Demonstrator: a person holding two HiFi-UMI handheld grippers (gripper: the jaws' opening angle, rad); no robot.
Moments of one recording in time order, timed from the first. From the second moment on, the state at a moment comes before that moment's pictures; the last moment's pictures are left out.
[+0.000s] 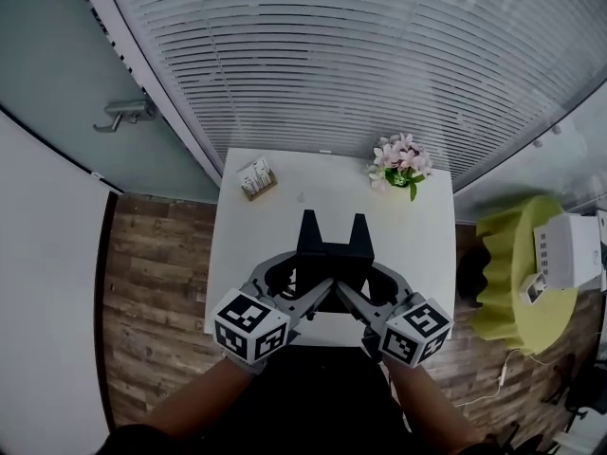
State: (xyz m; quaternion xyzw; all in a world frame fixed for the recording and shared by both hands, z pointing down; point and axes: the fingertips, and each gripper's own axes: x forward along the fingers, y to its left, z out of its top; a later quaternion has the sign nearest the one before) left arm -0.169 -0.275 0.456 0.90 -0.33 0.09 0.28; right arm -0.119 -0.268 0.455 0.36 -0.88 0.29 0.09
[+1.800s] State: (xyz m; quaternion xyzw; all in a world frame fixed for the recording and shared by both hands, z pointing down) left arm -0.112 -0.378 0.709 0.81 -0.29 0.17 0.49; right arm -0.063 -0.373 0.702 0.35 -0.78 0.49 0.16
